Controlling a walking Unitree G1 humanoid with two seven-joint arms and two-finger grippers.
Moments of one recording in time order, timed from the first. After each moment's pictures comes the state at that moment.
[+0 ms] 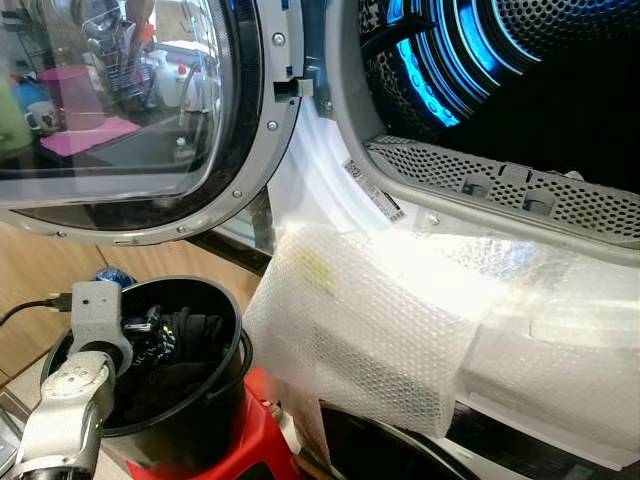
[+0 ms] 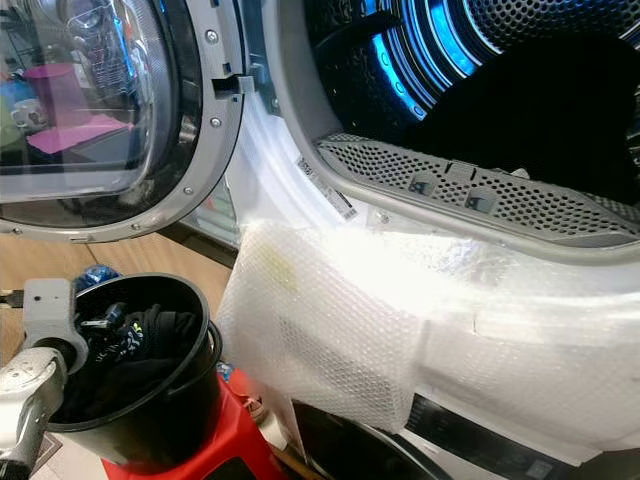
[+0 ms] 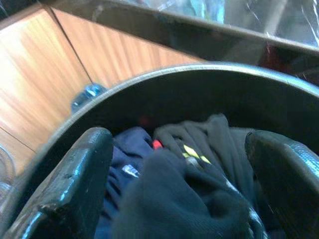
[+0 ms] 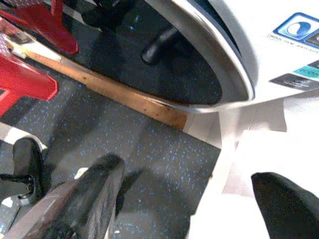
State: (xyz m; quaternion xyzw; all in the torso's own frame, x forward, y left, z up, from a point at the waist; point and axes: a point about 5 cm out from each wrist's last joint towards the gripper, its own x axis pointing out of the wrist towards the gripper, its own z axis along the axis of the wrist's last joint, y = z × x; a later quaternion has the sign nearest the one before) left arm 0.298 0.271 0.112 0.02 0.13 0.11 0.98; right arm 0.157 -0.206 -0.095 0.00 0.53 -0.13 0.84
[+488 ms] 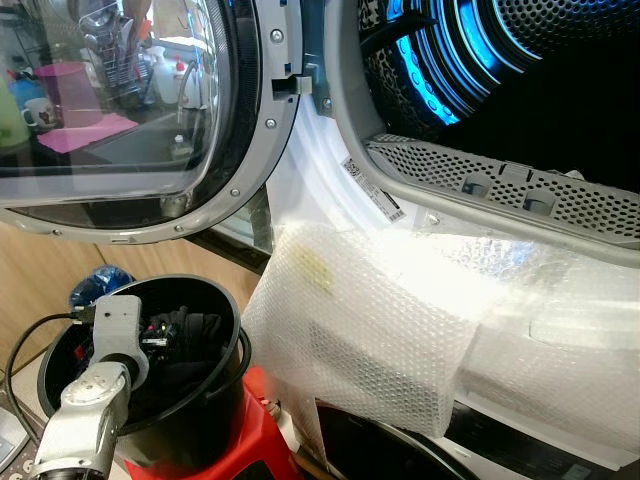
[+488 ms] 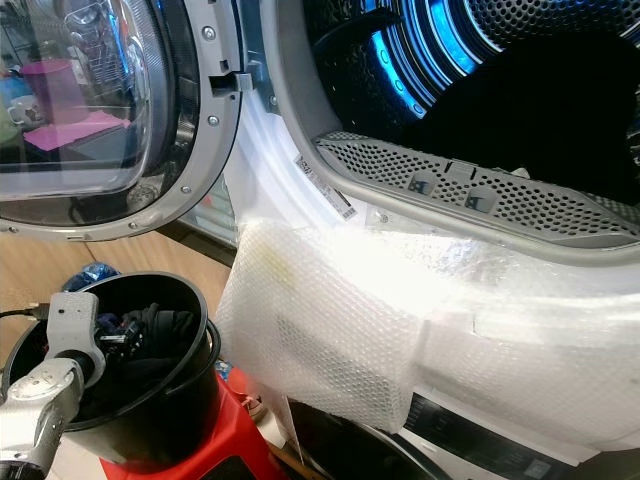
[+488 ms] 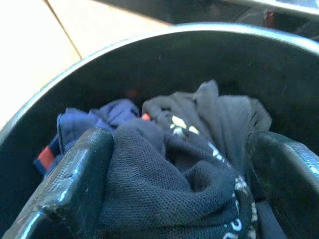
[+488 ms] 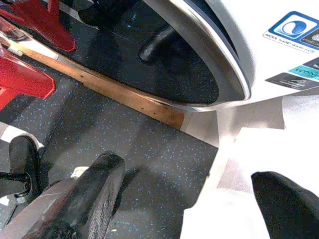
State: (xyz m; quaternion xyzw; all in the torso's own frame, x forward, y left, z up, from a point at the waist) left arm 0.291 0.262 0.094 0.02 0.17 0.11 0.98; right arm 0.157 -0.207 -0.094 -0.01 0.53 -0.13 0.84
